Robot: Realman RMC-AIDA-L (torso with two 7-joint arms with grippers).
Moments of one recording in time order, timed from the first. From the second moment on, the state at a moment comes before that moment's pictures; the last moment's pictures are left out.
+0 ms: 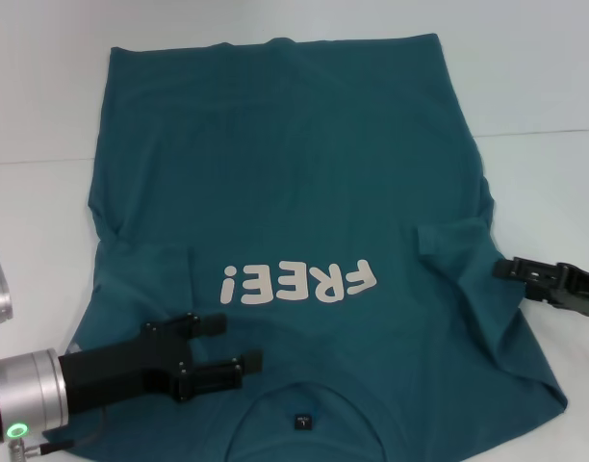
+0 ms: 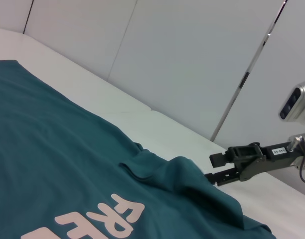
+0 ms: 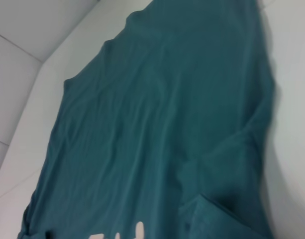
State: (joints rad) left arm -0.49 -2.16 0.65 0.56 2.02 1.47 -1.39; right arm 0.46 2.01 -0.49 -0.57 -2.12 -1.23 2.15
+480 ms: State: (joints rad) left arm -0.49 -2.16 0.65 0.56 2.01 1.47 -1.39; right arm 0.56 2.05 -0.50 -0.57 -2.12 -1.26 2.13
